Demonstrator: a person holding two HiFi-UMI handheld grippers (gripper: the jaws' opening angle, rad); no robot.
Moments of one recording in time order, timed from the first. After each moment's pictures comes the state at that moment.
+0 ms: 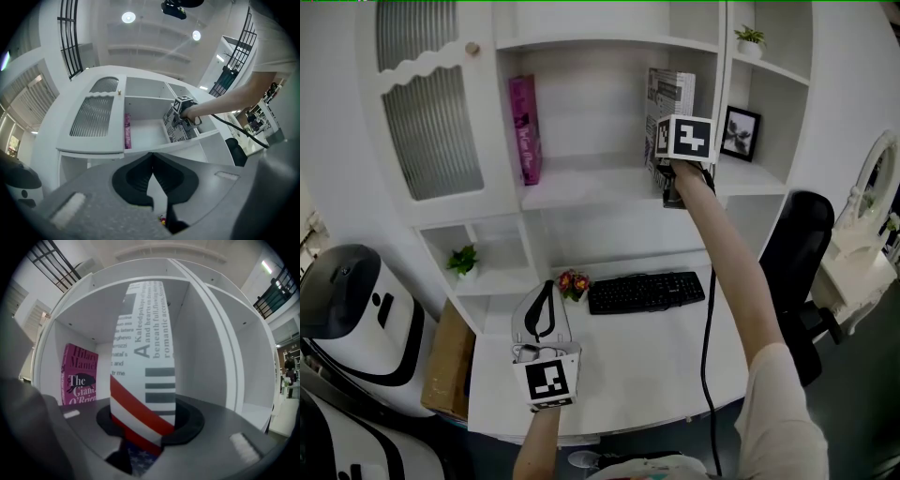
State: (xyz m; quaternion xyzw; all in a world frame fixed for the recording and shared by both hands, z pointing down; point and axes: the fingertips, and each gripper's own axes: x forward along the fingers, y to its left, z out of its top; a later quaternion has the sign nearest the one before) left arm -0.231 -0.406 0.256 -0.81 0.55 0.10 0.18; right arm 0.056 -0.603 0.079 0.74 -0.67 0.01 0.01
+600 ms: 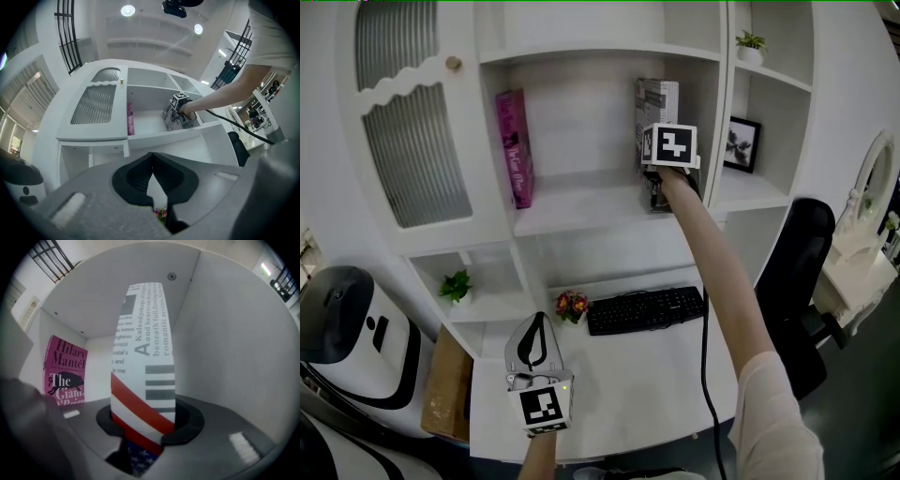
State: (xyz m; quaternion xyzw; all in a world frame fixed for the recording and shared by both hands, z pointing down) left arm -0.244 -0.439 0.289 -0.81 0.56 0.07 0.16; right arm 0.064 -0.665 0.079 0.75 -0.66 0.00 0.01
